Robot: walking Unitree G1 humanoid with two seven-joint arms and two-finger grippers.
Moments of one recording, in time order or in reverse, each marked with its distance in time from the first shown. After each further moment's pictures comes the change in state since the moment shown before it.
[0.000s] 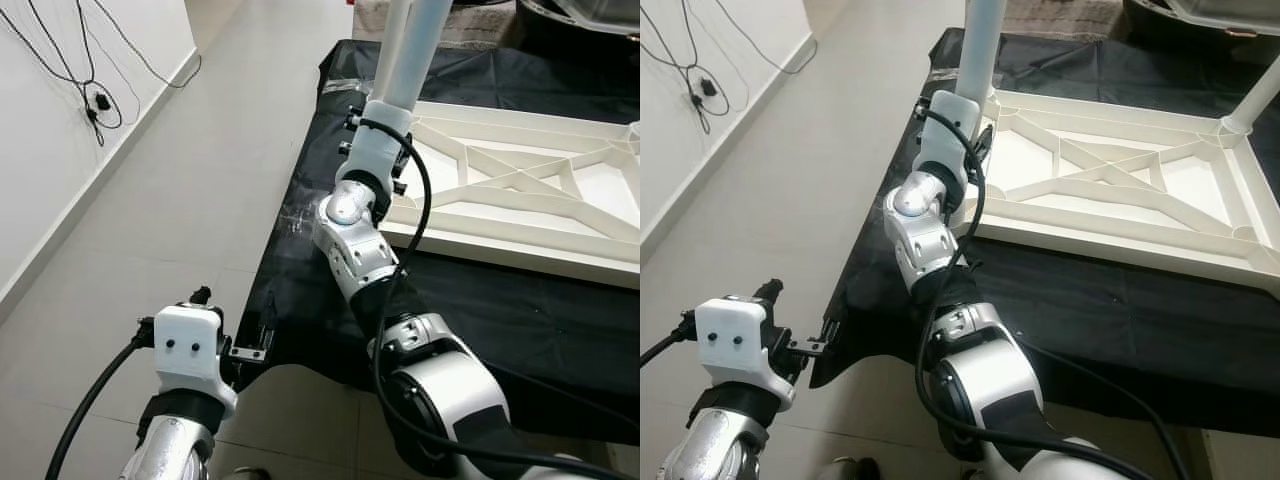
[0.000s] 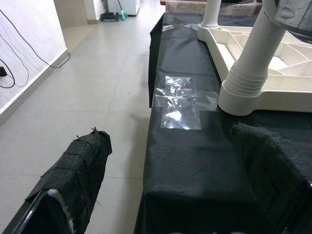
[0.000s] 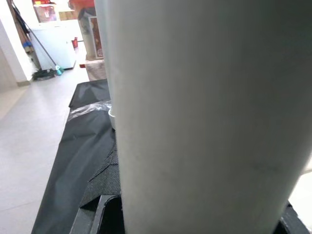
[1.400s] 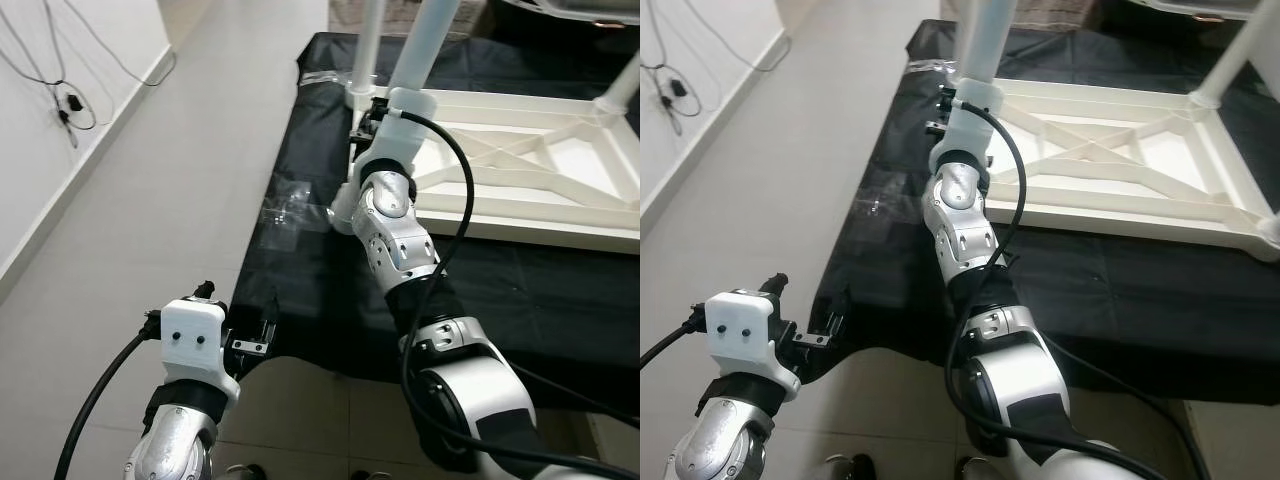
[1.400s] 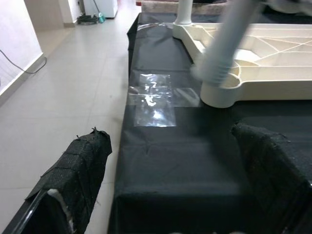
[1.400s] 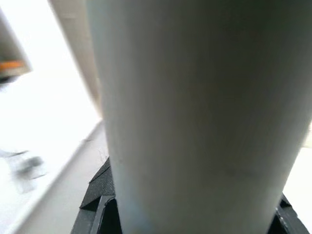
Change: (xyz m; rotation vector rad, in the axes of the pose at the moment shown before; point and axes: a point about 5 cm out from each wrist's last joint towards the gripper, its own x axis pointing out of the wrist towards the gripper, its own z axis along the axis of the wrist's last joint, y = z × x) left arm 0.010 0.001 -0.005 0.010 -0.015 -0.009; right arm 0.008 0.004 0.019 0.250 -0.020 0.577
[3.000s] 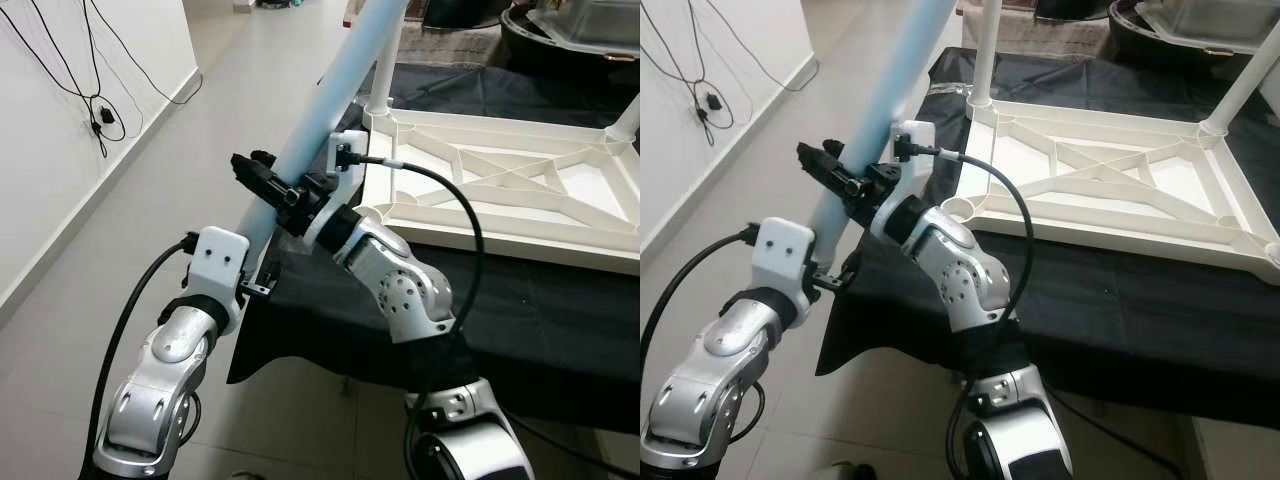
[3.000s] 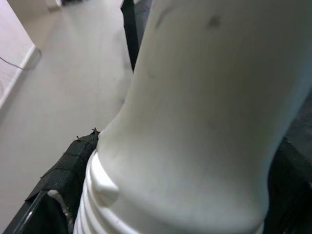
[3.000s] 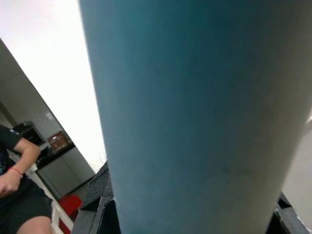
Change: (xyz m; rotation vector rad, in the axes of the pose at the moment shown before) left arm 0.079 0.015 0.001 0.179 0.208 -0.147; right arm -0.061 0.032 -0.009 0.442 0.183 0.863
